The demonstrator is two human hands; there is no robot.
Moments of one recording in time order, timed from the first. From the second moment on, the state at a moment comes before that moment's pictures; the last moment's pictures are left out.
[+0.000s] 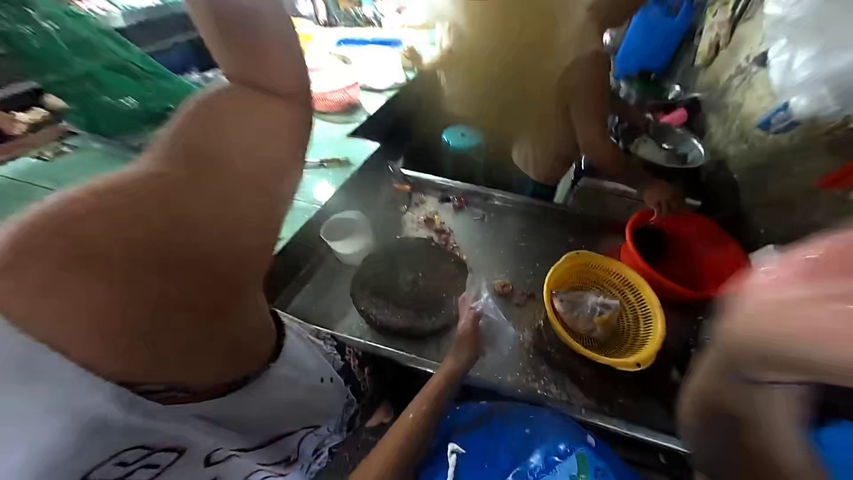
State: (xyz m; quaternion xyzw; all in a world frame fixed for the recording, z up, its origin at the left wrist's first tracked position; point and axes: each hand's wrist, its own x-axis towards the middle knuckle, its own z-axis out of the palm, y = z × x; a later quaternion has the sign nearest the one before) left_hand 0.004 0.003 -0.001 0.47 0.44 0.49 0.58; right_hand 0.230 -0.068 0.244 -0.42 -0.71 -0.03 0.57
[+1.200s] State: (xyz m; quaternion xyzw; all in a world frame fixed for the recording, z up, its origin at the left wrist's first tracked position) left_hand 0.105 -0.028 -0.025 0.51 0.44 0.31 0.67; right_hand 0.376 -0.131 0.002 -0.73 -0.34 0.19 0.56
